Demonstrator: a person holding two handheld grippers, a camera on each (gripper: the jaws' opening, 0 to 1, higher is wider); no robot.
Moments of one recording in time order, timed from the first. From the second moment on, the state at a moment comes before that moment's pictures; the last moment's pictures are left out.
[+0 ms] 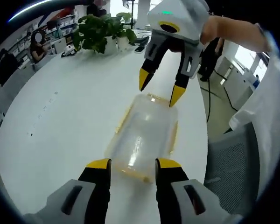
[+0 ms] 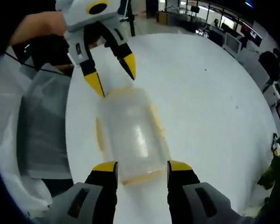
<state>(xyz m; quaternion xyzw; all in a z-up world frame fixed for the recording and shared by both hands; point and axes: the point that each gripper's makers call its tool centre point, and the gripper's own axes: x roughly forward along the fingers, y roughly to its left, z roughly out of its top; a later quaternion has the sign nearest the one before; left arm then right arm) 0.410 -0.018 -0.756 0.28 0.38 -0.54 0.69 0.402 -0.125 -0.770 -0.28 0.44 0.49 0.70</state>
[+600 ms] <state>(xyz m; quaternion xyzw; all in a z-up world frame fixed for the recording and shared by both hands) 0.409 -0.033 -0.759 0.30 0.36 -0.57 0.67 0.403 -0.117 -0.769 -0.29 0.44 0.51 0.68</state>
